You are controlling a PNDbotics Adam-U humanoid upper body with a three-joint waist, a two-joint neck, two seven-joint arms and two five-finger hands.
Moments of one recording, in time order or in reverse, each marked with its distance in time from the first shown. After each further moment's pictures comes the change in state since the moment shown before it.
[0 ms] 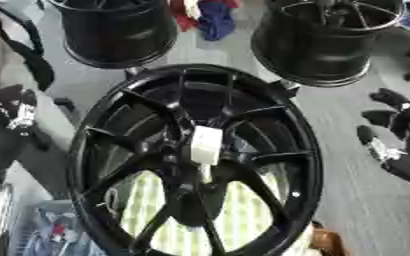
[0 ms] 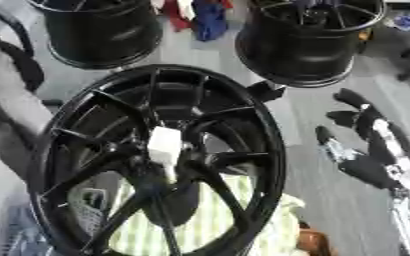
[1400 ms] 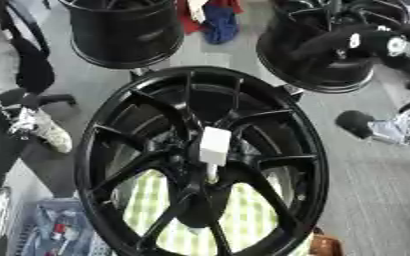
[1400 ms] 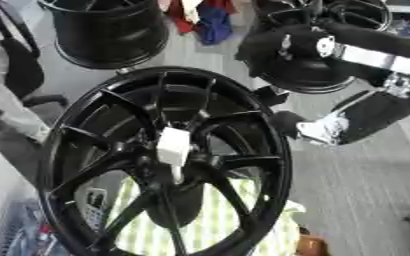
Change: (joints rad) left arm 0.004 0.001 -0.017 0.000 0.000 -0.002 -0.029; right arm -0.523 -0.491 0.385 -0.211 -0.283 0.013 0.459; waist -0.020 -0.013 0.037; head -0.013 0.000
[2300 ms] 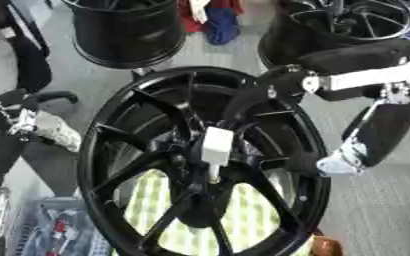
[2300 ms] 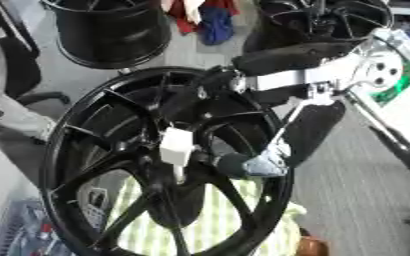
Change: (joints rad) left arm 0.001 0.007 -0.007 0.000 -0.002 0.000 -0.009; right arm -0.187 0.184 0.145 0.075 0.080 0.018 0.242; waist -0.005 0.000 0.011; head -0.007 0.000
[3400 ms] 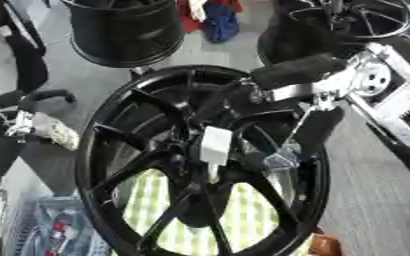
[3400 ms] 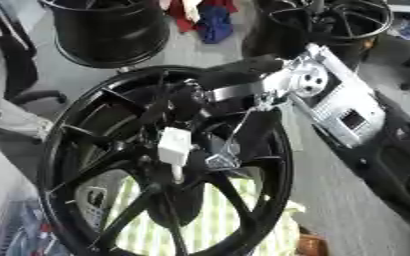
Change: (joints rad) left arm 0.000 -0.001 -0.001 0.000 -0.001 -0.002 -0.002; right arm -0.023 0.164 0.044 0.202 0.233 -0.125 0.027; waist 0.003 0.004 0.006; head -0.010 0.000
